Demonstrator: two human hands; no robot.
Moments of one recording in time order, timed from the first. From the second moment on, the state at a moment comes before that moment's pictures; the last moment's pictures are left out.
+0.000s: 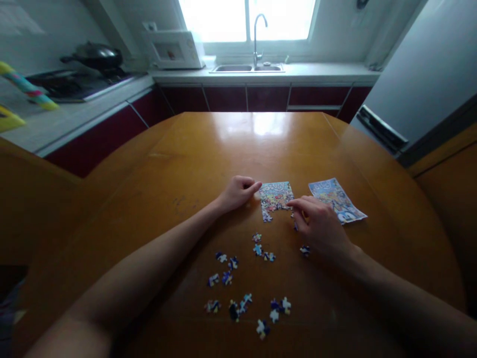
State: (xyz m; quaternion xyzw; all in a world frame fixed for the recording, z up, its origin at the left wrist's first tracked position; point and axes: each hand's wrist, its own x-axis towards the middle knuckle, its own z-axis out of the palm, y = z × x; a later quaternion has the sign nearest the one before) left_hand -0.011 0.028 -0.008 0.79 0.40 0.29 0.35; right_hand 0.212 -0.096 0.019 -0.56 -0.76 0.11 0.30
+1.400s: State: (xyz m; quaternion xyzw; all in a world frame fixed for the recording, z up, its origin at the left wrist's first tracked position) left_hand -0.010 0.027 -0.018 0.84 0.39 0.27 0.28; right_hand 0.149 -0.147 0.007 -0.35 -0.88 0.16 0.28
